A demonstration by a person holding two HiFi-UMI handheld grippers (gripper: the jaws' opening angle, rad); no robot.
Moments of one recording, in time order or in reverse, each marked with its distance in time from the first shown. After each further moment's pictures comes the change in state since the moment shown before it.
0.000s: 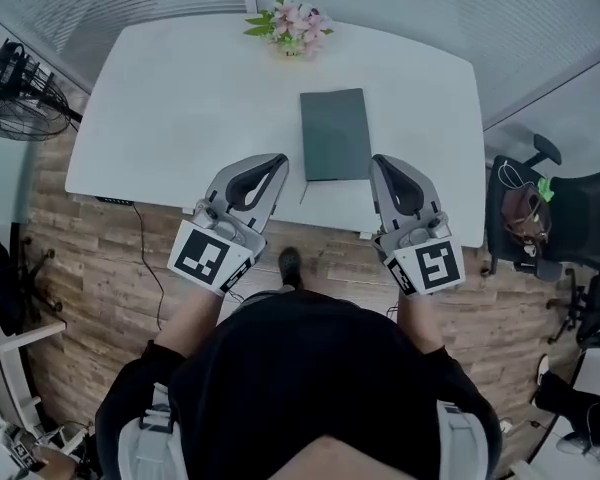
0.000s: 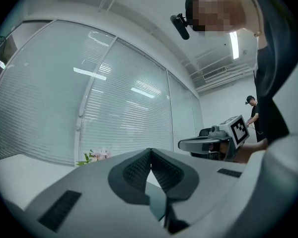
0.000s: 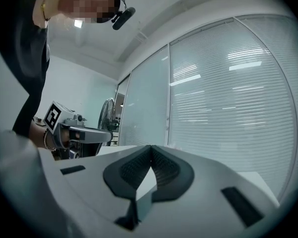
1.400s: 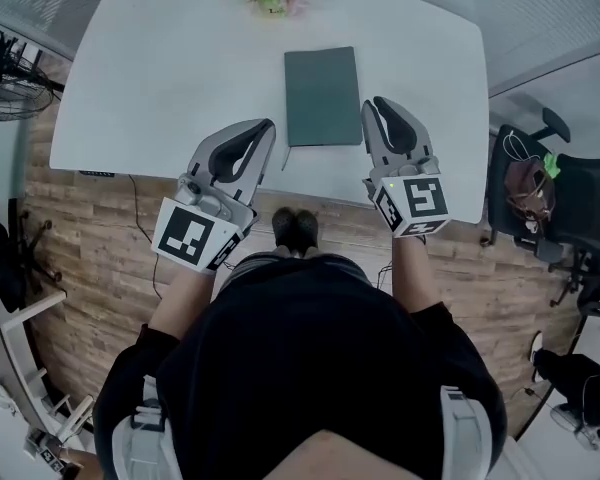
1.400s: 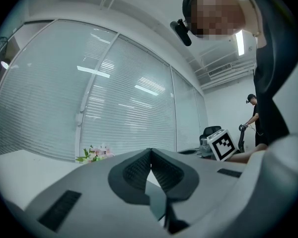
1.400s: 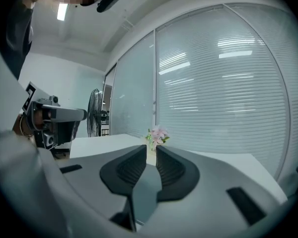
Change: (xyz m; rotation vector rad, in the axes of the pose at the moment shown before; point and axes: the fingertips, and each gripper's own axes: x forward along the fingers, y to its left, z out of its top) left arm 0.018 -0.003 -0.020 -0.016 0.055 0.055; right arm 0.027 -0.060 -0.076 0.092 0.126 -0.092
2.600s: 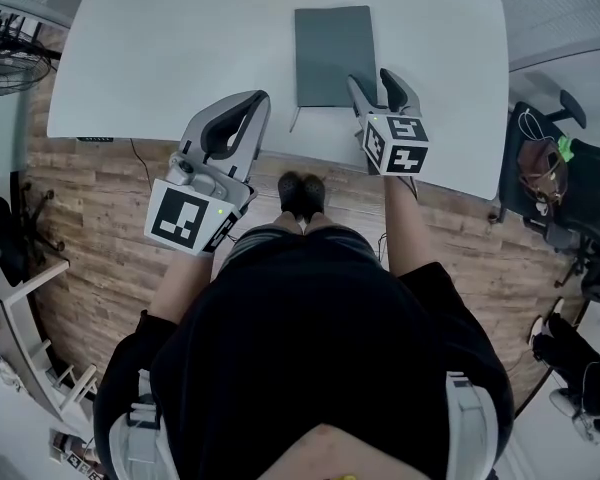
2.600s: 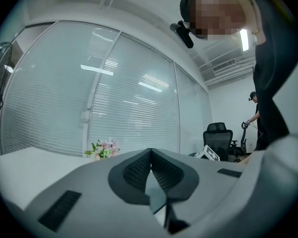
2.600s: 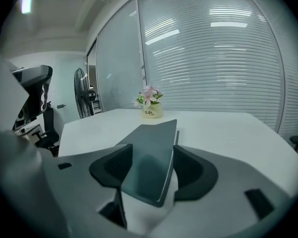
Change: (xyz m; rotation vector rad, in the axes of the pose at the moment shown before) left arm -0.026 0.007 -0.016 -0.005 0.042 0.059; right arm 0.036 0.000 -0.133 0.140 0.351 -0.069
